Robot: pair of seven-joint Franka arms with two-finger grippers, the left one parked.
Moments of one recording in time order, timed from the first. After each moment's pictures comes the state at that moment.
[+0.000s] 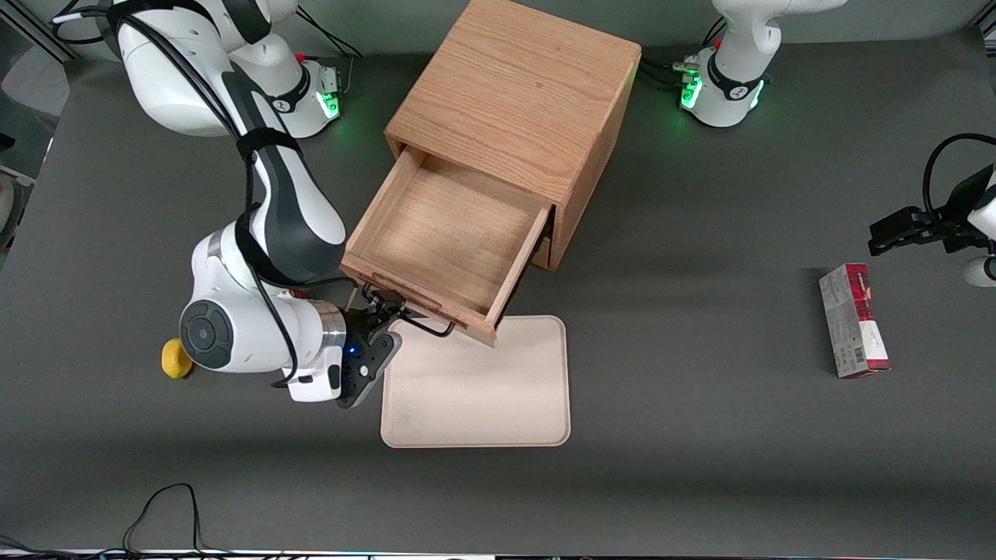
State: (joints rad) arm 0.35 0.71 -0.02 -1.13 0.37 1.71 -0.56
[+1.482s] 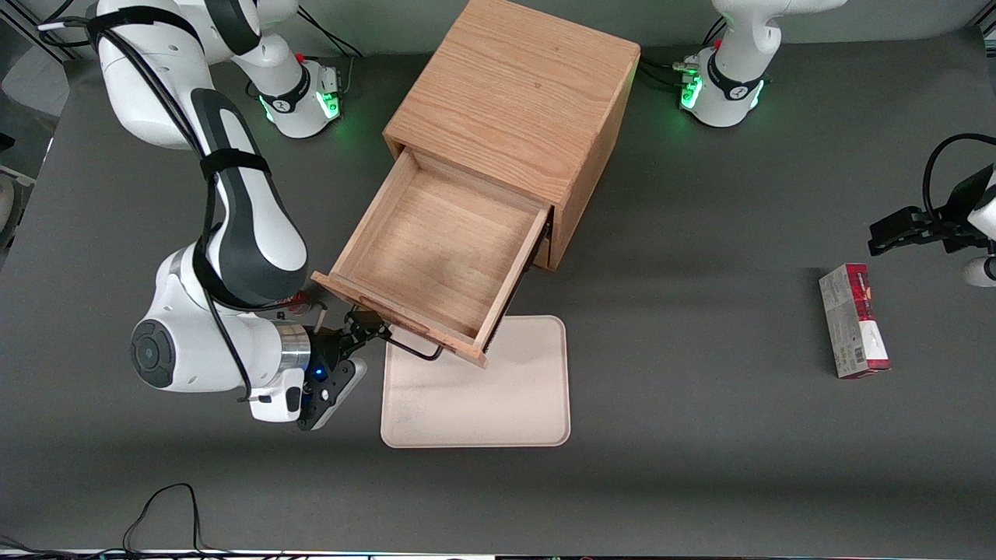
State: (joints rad) arm 0.28 0.73 -0.02 -1.12 0.43 1.75 -0.56
